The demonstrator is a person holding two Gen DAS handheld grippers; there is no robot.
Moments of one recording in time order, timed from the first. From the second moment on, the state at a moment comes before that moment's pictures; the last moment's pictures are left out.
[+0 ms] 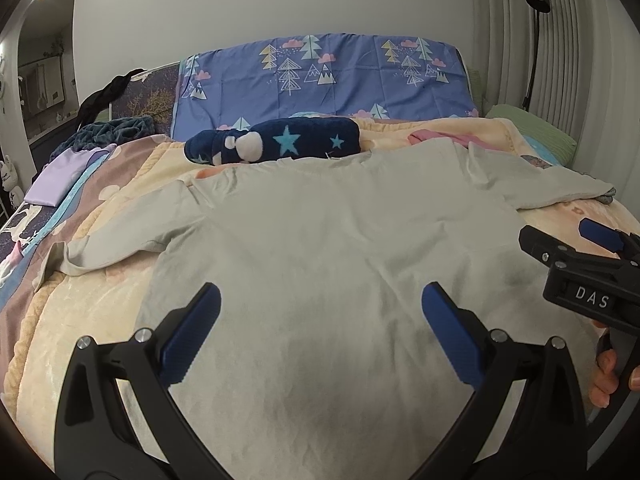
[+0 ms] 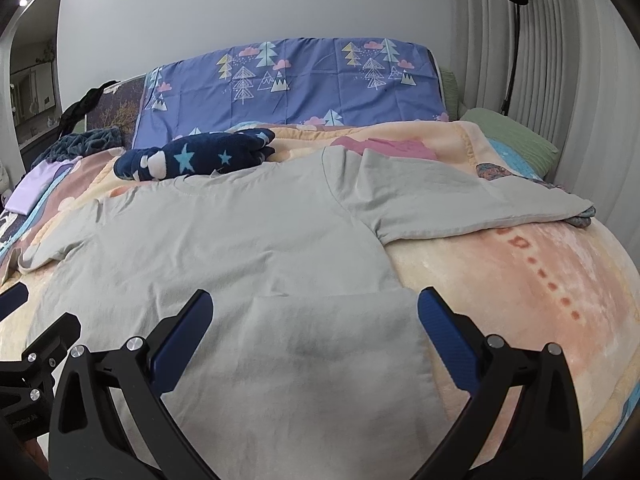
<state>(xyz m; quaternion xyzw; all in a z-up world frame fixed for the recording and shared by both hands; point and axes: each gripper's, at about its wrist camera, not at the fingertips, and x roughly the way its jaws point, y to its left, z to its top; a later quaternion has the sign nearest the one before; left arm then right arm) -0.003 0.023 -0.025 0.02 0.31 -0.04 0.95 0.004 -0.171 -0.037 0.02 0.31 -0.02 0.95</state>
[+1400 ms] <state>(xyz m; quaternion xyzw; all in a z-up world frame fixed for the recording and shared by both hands) -0.002 0.038 -0.027 -0.01 0.32 -0.06 0.95 0.002 -0.153 -0.033 0.01 0.30 -0.01 0.95</state>
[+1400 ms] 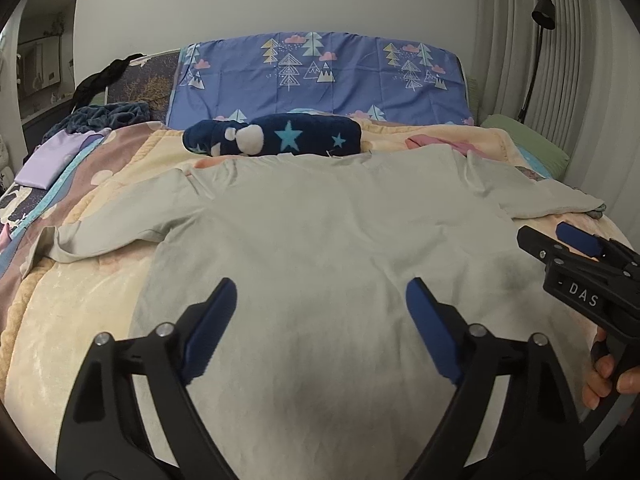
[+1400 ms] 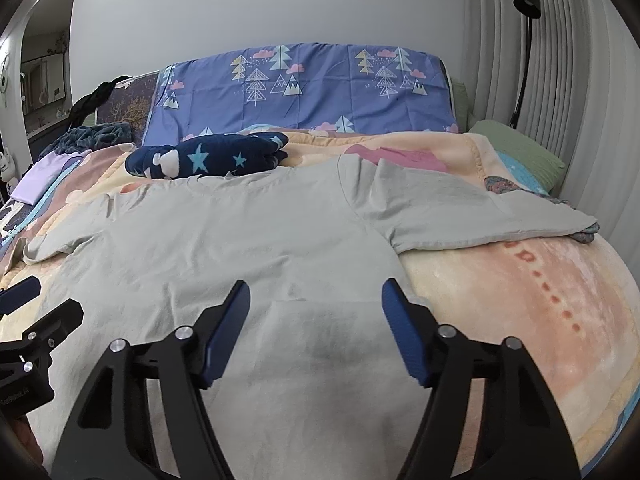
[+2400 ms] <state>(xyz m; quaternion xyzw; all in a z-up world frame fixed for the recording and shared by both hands) 0.052 0.499 -0.137 -0.61 0.23 0.22 0.72 0.034 -0.127 -0.049 -0.04 0.35 -0.01 0.94</state>
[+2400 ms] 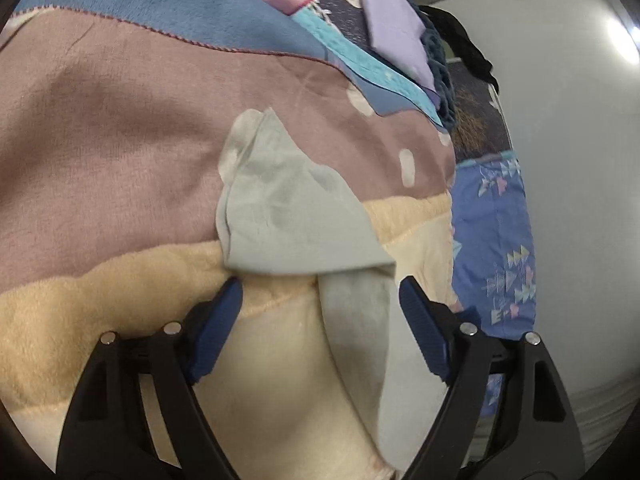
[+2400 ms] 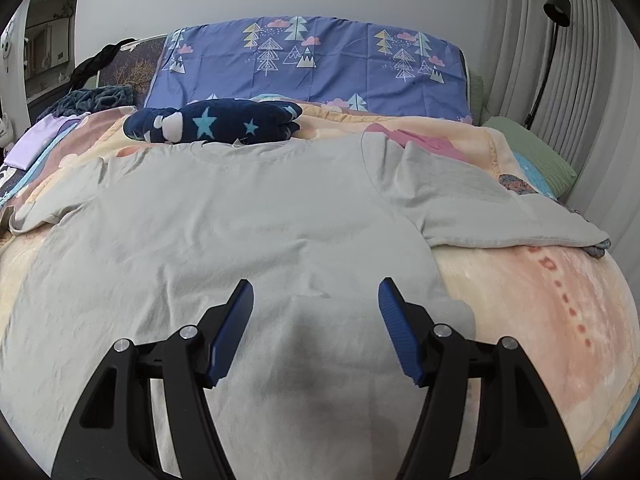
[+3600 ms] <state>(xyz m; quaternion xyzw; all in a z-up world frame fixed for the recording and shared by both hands) 0.152 0.097 -0.065 -0.04 0.38 -0.16 0.91 0.074 -0.195 -0.043 0.06 0.38 0.04 0.92</state>
